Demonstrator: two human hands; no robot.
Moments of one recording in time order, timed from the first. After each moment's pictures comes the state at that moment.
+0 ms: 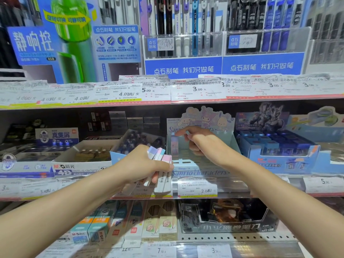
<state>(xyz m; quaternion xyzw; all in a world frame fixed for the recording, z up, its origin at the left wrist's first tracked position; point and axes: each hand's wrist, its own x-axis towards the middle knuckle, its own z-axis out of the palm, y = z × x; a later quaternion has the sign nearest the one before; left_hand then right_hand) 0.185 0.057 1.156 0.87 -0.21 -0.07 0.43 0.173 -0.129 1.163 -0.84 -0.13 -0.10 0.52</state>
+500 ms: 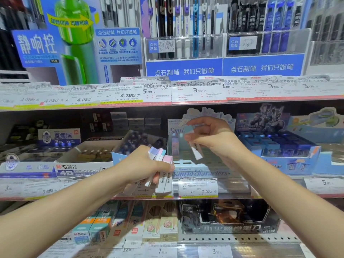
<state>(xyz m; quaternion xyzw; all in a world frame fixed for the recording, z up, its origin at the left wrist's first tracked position) 0.184 0.057 1.157 0.88 -0.21 -0.07 0.43 0.166 -0.136 1.171 -0.75 -0.13 -0.21 0.61</state>
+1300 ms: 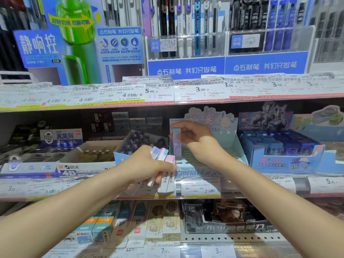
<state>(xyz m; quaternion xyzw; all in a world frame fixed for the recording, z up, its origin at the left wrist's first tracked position) 0.180 0.057 1.160 0.87 -0.21 -0.07 0.43 0.188 -0.109 1.157 -0.80 -0.19 -0.25 0.51</state>
